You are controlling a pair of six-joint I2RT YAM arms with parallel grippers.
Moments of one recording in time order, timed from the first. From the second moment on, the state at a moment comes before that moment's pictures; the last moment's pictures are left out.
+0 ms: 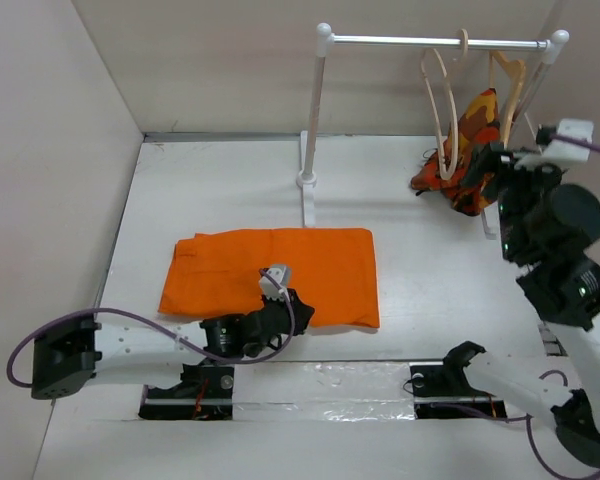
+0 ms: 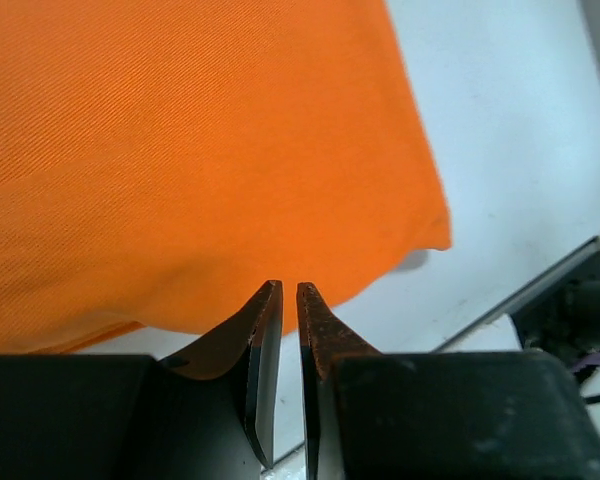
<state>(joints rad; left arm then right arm) -1.29 1.04 0.34 0.15 -0.54 -0.91 0.69 0.80 1.36 -0.39 0.77 -0.04</state>
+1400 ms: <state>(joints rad) -1.40 0.80 0.58 -0.07 -0.72 -0.76 0.05 1.10 1.29 -0.26 -0.02 -0.08</state>
